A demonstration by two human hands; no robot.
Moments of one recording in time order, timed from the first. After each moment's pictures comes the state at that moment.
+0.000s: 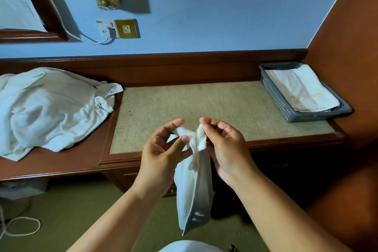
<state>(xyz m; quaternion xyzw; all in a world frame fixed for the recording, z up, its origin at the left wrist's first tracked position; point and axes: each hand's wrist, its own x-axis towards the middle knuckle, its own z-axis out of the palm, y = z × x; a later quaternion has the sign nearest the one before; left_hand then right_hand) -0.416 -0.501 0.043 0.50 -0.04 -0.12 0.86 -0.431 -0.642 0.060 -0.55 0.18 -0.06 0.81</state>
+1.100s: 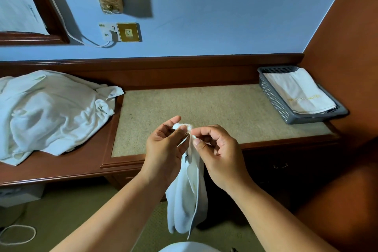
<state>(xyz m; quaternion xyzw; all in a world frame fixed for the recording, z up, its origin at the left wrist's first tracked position) -0.394 -0.492 0.052 0.41 0.06 -0.15 0.90 -0.446 -0.618 0.048 -0.77 -0.01 -0.19 0.60</state>
